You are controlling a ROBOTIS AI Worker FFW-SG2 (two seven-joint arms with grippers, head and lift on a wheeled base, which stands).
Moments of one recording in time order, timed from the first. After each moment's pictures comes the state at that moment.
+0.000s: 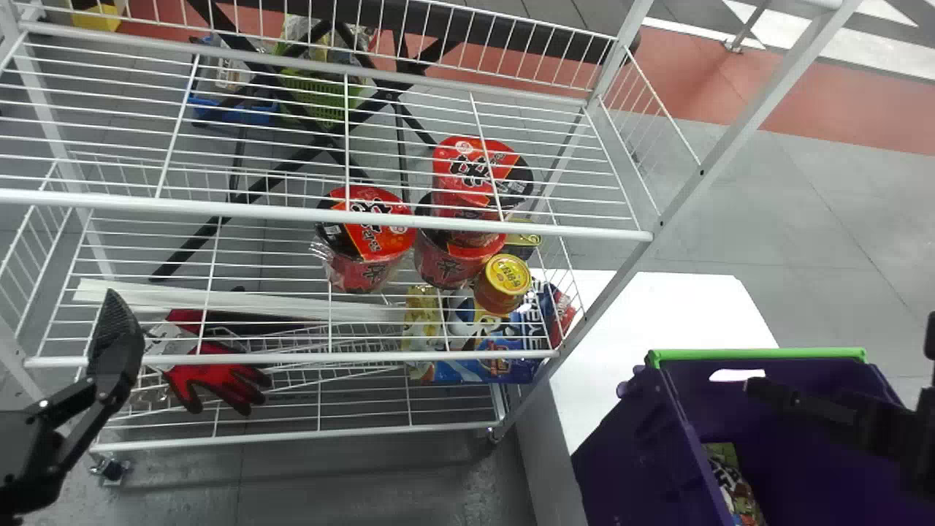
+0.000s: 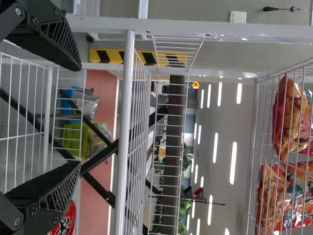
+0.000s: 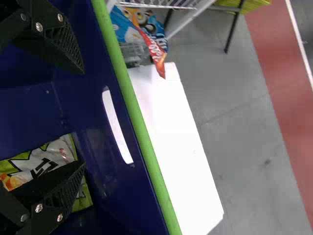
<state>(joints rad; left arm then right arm) 0.65 0.19 -0.16 -2.05 0.10 -0.22 0.17 0.22 -0.32 -0.81 -1.96 0.23 1.30 1.01</state>
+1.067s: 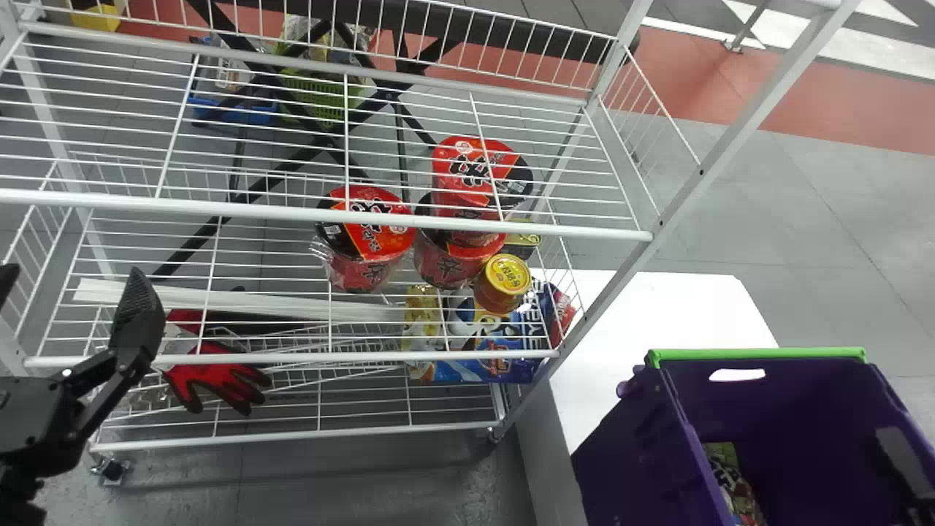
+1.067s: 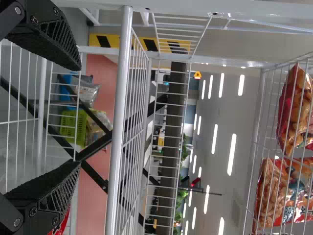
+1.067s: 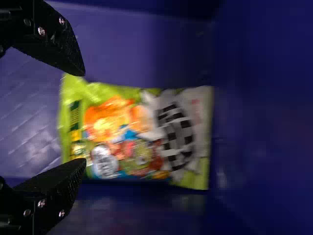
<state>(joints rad) 0.57 0.20 -0.17 -2.03 0.17 -0.17 0.12 0.27 -0.53 -0.71 -1.13 0.55 0.59 1.20</state>
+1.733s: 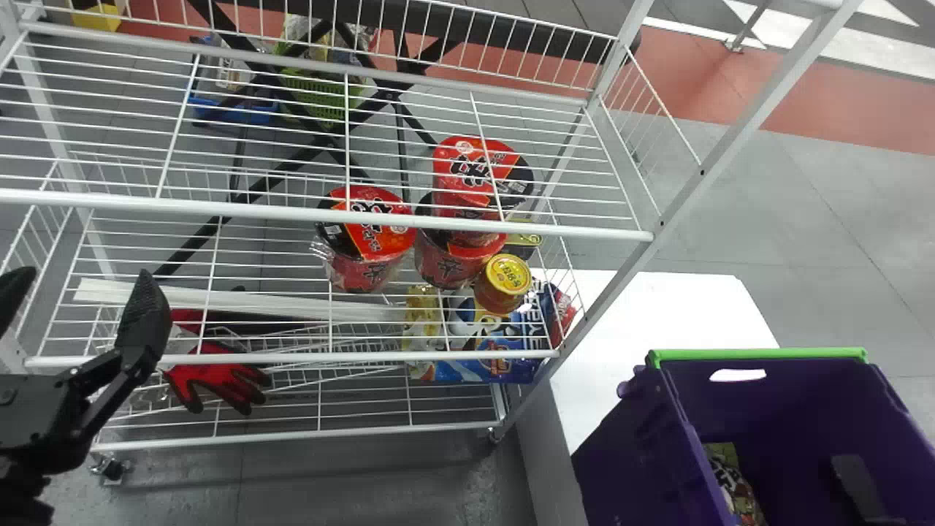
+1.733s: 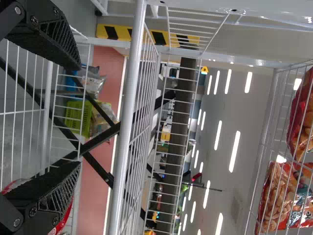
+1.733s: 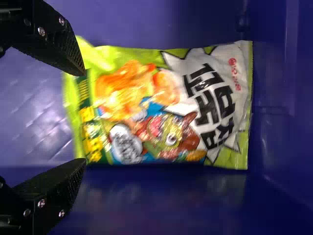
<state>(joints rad) 0.56 0.21 -0.17 -2.00 0.22 -0.17 0.08 0.15 -0.48 -0.69 -0.93 0.53 0.54 0.92</state>
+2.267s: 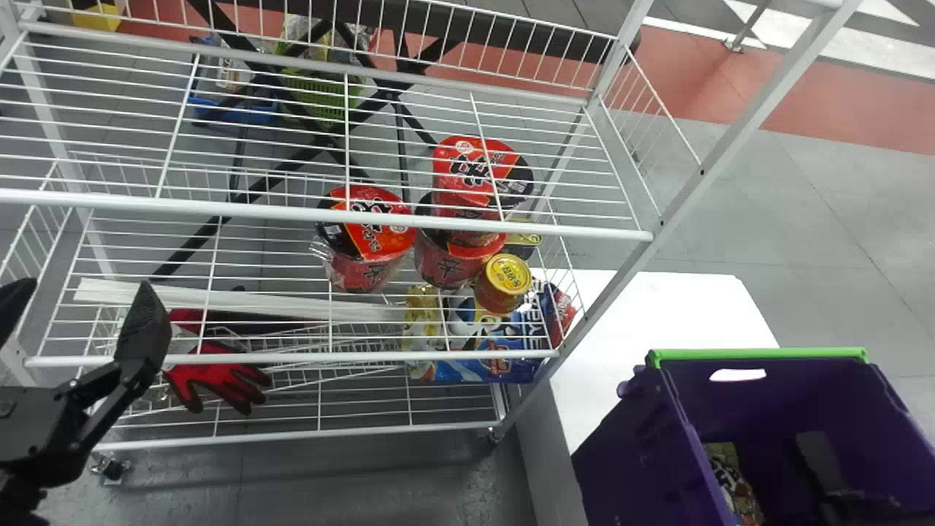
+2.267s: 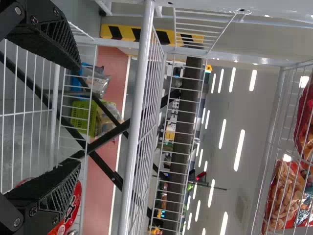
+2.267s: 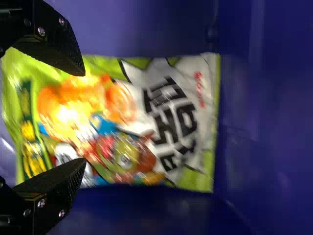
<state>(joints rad) 0.58 0.22 -0.18 -2.01 0.20 -0.17 0.08 0.03 -0.52 -0.61 -0.75 0.56 0.39 0.84</state>
